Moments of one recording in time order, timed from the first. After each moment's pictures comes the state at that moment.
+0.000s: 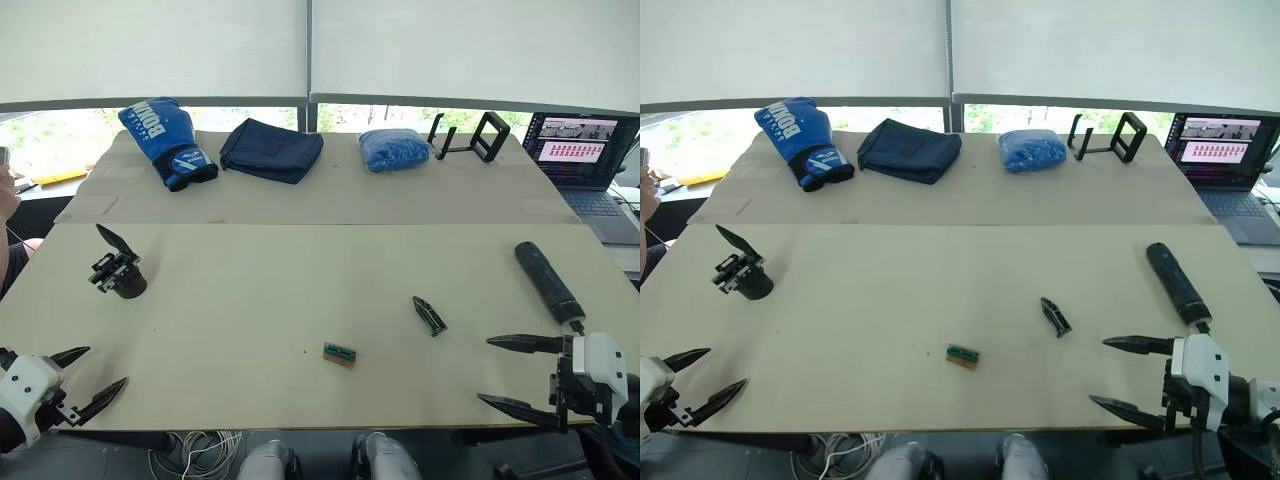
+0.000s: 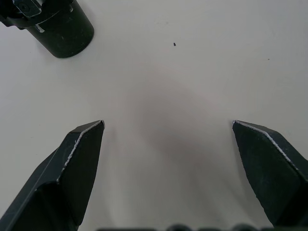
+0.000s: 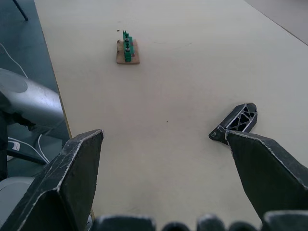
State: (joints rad) left arm 0.41 0.79 0.57 0.22 -0.32 -0.24 -0.98; right arm 0.35 -0.81 -0.48 -0.27 0.48 0.01 1.34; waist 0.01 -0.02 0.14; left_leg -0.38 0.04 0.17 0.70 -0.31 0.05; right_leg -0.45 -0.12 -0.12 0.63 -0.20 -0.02
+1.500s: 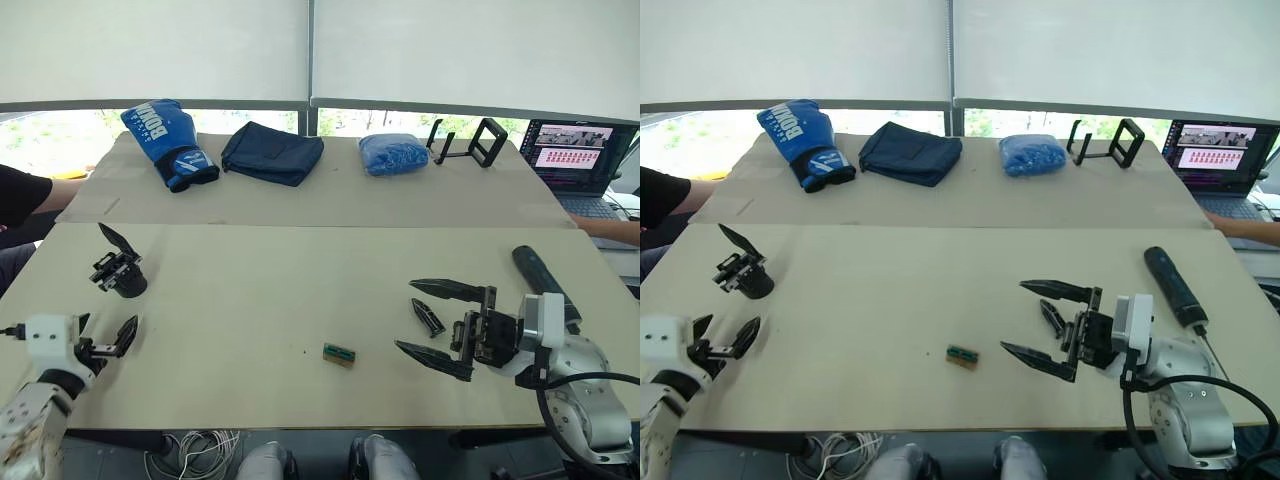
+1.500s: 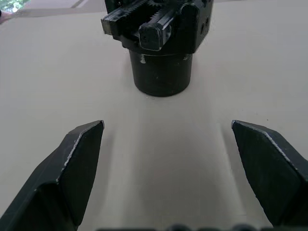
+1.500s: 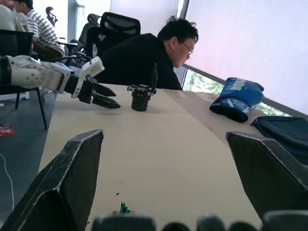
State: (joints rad) left arm 0.10 0.57 0.53 0.13 -0.36 0.15 -0.50; right arm 0.01 -0.54 -0.17 -0.38 0.61 -0.04 1.17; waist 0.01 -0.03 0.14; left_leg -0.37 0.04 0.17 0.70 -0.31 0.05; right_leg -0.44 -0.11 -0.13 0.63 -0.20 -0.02
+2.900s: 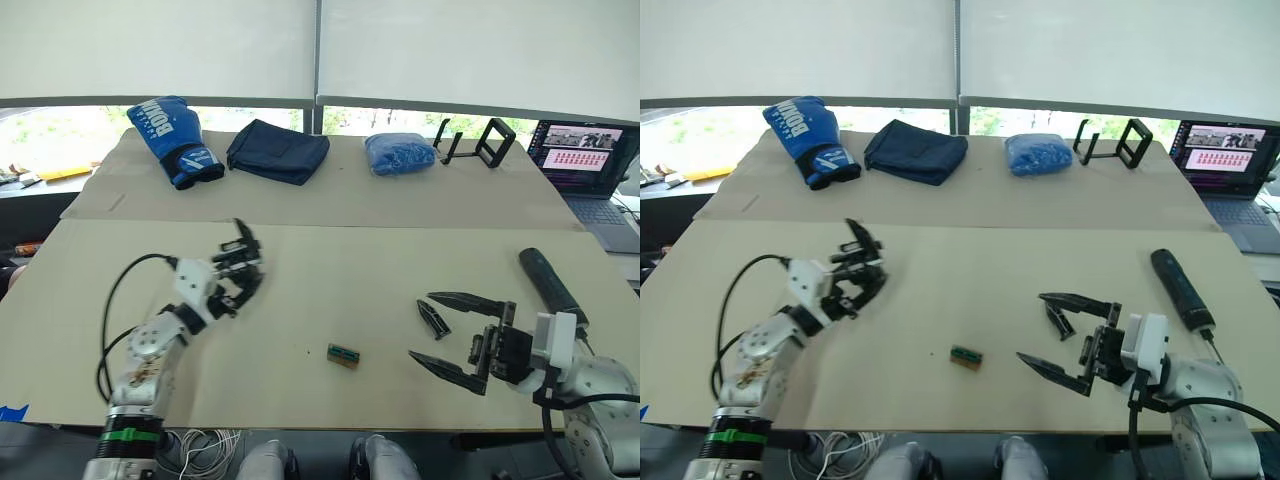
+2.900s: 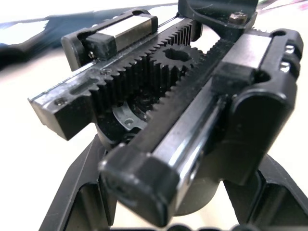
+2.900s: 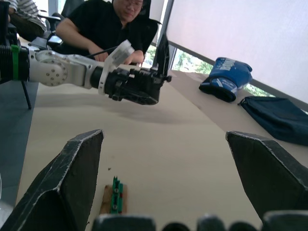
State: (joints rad) left arm -0.19 0.41 0.07 0.04 -0.31 -0.01 -0.68; right arm 0.16 -0.60 -0.23 -0.41 0.58 -0.11 1.13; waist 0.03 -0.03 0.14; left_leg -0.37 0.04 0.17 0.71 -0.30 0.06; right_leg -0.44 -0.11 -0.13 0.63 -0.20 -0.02
